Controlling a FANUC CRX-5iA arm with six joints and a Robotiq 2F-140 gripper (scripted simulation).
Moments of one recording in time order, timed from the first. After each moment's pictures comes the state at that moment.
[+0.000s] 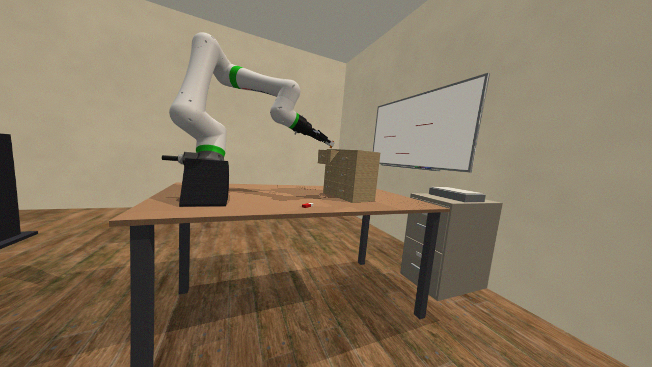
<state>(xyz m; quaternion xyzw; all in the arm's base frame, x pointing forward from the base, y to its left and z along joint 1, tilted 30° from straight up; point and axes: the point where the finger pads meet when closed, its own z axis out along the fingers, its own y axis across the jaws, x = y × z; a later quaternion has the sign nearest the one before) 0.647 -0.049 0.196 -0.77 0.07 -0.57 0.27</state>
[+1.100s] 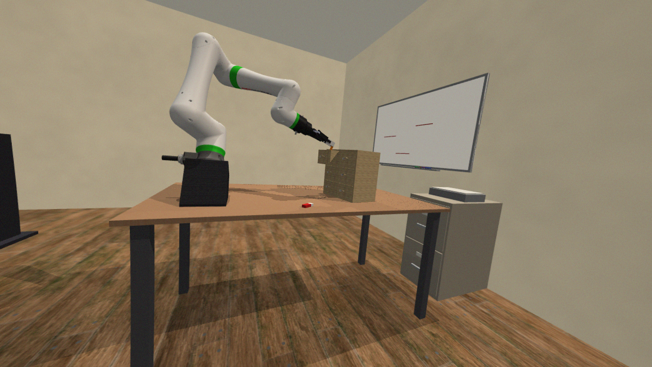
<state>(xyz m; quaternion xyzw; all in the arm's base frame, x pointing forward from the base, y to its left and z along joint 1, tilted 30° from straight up) 0.649 -0.049 0.196 -0.77 0.07 -0.57 0.27</state>
